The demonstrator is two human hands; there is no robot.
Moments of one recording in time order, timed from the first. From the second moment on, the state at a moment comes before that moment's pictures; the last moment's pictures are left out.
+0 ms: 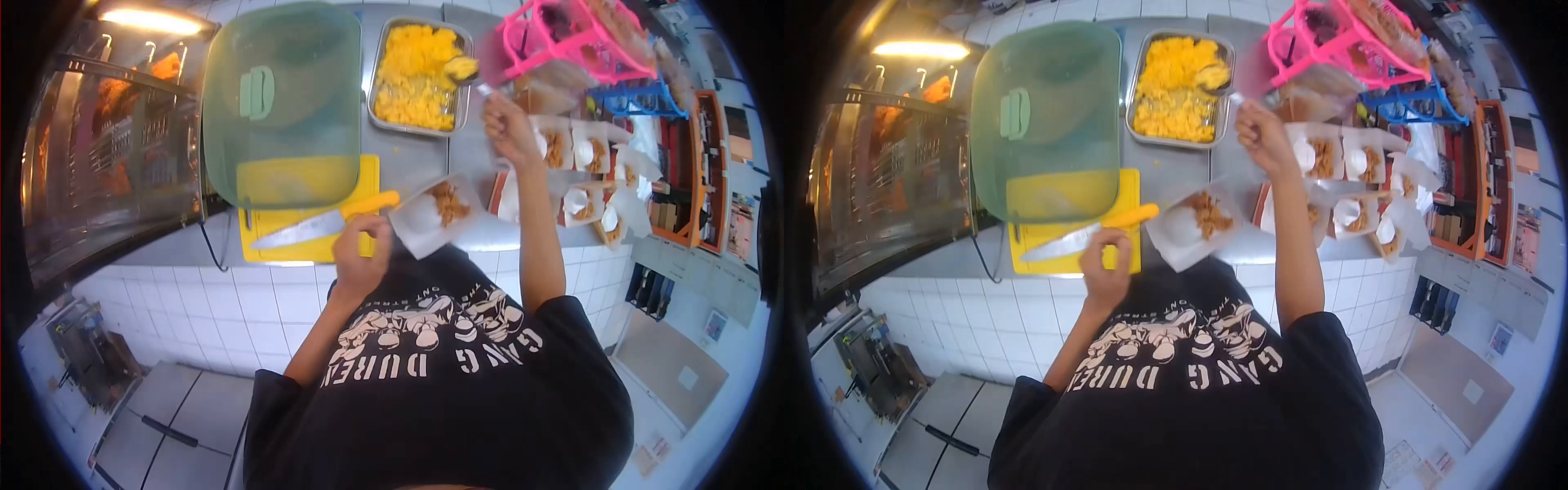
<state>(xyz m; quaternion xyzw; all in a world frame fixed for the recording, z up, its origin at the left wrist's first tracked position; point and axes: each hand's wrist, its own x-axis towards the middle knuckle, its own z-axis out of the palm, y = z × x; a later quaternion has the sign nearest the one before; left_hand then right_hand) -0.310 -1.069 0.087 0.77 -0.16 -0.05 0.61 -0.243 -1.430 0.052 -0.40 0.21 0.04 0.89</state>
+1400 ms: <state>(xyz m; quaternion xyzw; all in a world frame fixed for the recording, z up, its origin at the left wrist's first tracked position) -0.160 -1.180 0.012 0.65 -0.11 -0.53 0.54 -0.132 -1.365 -0.002 -1.00 -0.01 -0.02 -0.03</state>
